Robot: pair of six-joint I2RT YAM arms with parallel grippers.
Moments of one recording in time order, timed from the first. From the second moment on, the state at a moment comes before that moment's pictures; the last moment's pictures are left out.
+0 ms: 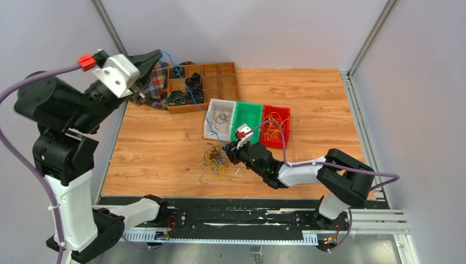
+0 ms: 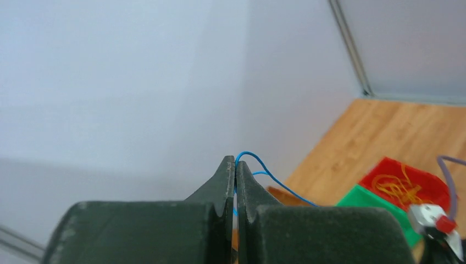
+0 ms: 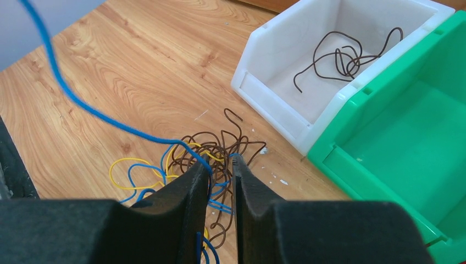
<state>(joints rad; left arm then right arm) -0.35 1.14 2.10 -0.76 0.45 0.50 1.04 1.59 0.59 0.85 0.22 0.21</state>
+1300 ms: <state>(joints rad) -0.39 1.17 1.70 -0.33 0.49 0.24 0.84 1.02 0.63 0.51 0.28 0.25</state>
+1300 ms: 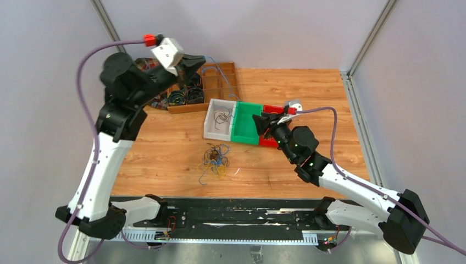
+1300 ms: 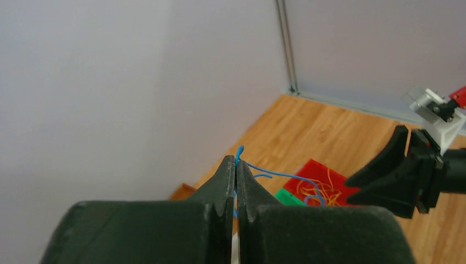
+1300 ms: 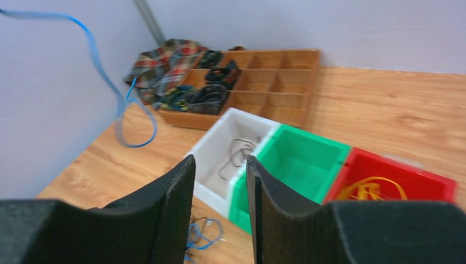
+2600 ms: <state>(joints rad) -0.53 1.64 1.58 -0.36 0.55 0.42 0.59 0.98 0.58 0.23 0.40 0.27</state>
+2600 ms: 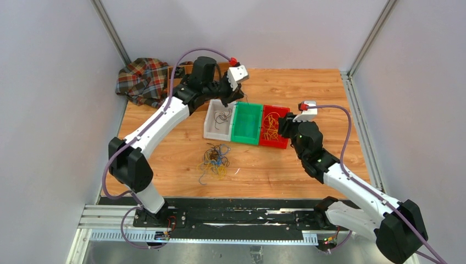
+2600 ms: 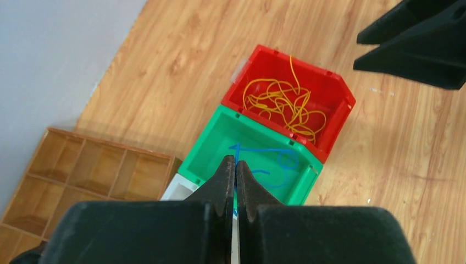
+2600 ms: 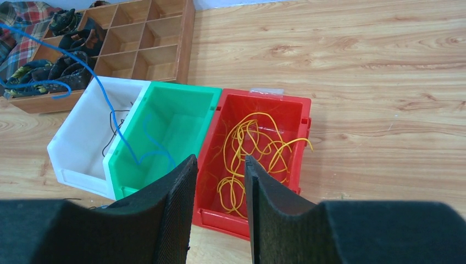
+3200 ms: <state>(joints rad) -0.60 1.78 1.62 -0.52 0.36 0.65 0.57 0.97 0.57 0.22 0.39 0.28</state>
